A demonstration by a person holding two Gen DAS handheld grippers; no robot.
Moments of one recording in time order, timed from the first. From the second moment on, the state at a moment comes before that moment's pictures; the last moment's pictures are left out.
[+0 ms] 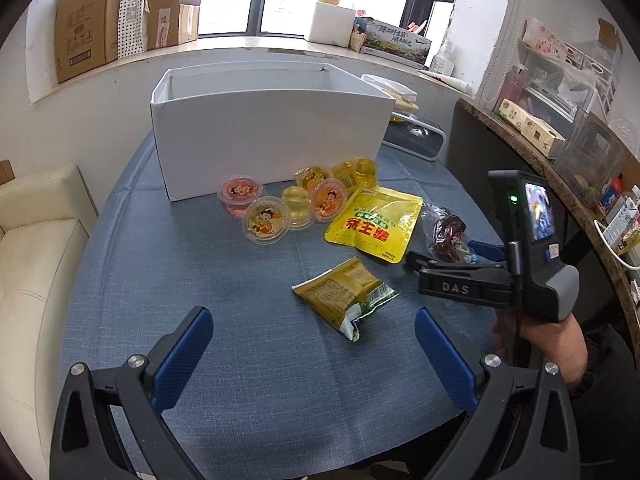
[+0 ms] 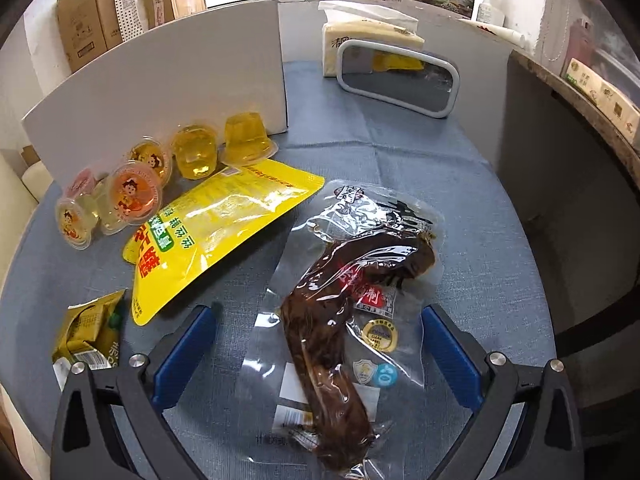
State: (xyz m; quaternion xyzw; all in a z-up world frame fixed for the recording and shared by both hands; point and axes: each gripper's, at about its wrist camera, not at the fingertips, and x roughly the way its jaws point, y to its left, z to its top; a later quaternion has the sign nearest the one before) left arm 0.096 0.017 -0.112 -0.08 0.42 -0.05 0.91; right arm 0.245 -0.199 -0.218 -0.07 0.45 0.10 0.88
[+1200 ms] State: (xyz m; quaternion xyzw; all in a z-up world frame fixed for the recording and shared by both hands) left arm 0.167 -0.052 -0.179 0.00 0.47 -0.02 0.88; right arm 0.146 -0.276 -0.158 -0.02 0.39 0.18 0.90
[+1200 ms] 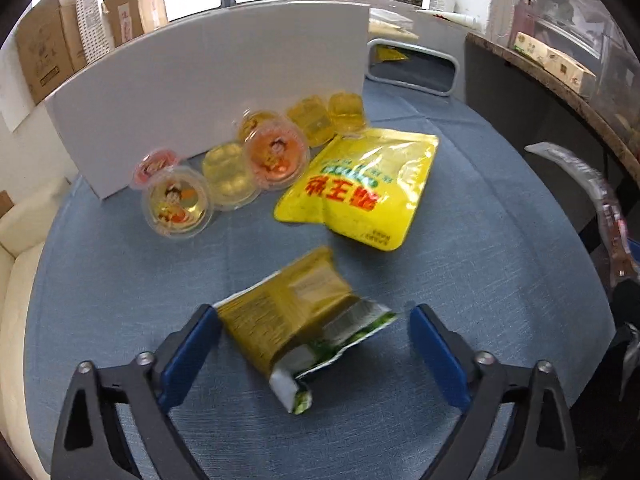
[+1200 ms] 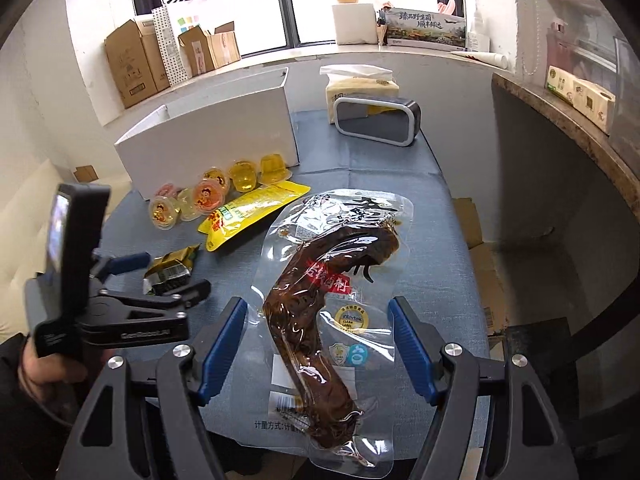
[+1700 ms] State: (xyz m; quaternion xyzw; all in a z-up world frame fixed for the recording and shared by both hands) left arm 0.142 -0.036 -0.126 -0.02 0.42 -0.03 0.91; right arm 0.145 -0.259 -0.150 -0.03 0.38 0.20 0.90
